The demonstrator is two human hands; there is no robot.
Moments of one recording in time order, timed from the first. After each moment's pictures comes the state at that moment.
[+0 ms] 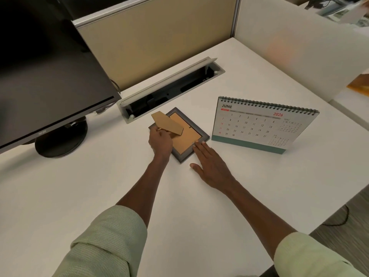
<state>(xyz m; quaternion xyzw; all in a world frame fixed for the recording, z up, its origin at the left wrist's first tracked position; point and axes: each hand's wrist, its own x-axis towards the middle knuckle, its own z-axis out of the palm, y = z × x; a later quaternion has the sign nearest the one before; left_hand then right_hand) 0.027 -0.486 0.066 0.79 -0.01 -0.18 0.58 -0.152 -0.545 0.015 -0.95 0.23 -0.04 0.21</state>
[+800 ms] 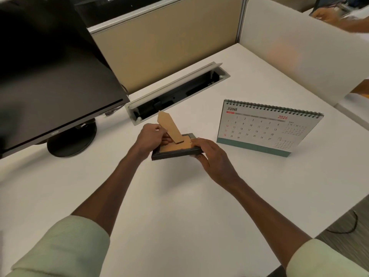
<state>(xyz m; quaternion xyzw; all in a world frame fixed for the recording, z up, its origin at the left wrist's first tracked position) 0.058 -0.442 0.140 0.82 -0.17 -0.34 0.43 -0.143 -0.531 0.087 -0.89 0.18 -0.26 0.32</state>
